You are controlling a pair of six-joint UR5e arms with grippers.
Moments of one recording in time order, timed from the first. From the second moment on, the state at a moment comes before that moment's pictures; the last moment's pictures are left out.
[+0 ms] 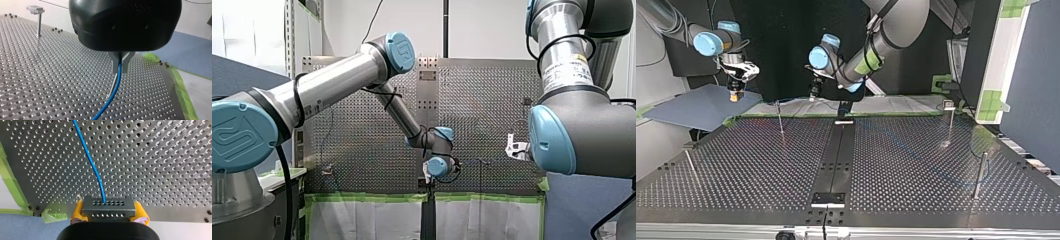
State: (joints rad) left arm -0.74 -2.59 -1.34 -2.51 -1.88 -1.87; right arm 1.60 -0.91 1.90 -0.86 1.36 1.62
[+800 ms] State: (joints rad) left arm -0.70 -2.64 -1.25 -2.57 -1.83 -1.91; right arm 1.59 -0.90 1.89 -0.89 1.40 1.66
